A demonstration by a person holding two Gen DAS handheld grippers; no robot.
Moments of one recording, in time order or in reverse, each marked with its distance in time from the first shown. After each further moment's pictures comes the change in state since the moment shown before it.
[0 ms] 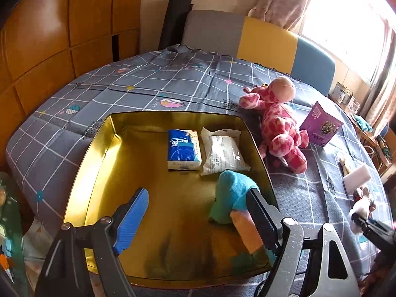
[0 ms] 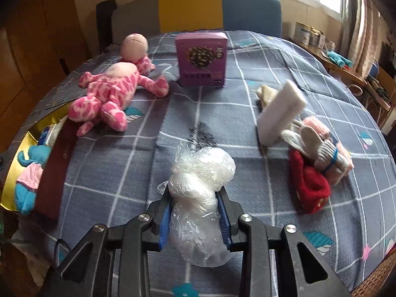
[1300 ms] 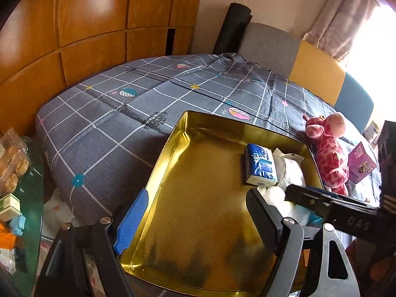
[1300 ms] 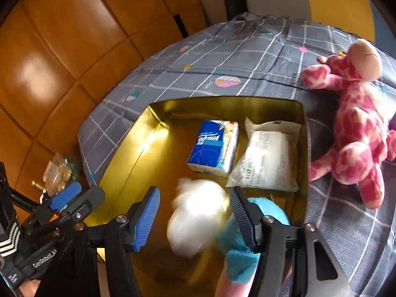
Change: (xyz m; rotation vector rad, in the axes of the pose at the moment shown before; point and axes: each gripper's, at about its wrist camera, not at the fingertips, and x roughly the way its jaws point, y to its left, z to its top) left arm -0.003 0.101 -0.002 -0.220 -0.039 0.153; right arm 0.069 0.273 0.070 -0.276 0.172 0.537
